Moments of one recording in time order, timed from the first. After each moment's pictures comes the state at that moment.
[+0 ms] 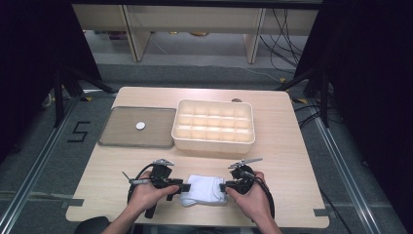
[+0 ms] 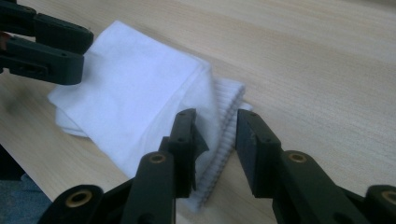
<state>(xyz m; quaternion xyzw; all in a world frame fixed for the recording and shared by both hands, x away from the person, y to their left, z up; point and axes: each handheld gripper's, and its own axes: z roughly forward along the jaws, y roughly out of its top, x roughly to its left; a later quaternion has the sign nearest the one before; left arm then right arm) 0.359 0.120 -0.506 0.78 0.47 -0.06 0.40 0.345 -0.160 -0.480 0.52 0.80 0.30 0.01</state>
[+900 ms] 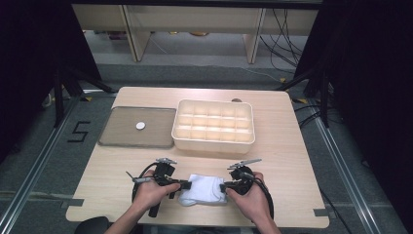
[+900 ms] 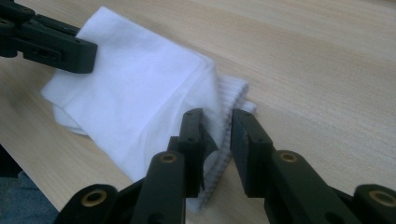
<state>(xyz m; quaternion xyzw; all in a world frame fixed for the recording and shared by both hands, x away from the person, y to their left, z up) 0.361 0.112 -0.500 0.78 0.48 -0.07 0.40 0.345 -0.158 -0.483 0.52 0.80 0.30 0.01</state>
